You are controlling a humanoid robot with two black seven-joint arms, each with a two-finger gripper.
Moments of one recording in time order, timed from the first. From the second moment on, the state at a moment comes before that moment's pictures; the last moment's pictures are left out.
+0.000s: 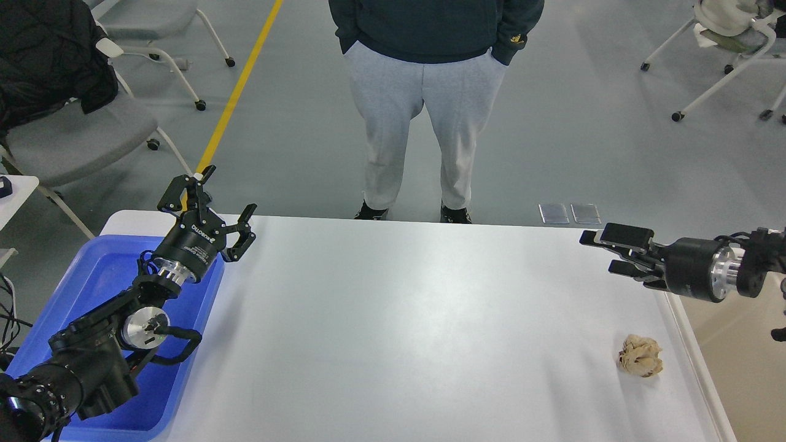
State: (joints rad) left arm -0.65 0.33 -0.60 -0.46 0.08 -0.61 -0.61; right arm 0.76 -0.92 0.39 1.20 -1.03 0.37 0.22
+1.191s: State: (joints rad) left arm -0.66 0.33 -0.60 -0.46 0.07 -0.61 -0.61; right arm 0.76 -0.84 -0.06 1.04 -1.40 -0.05 0.23
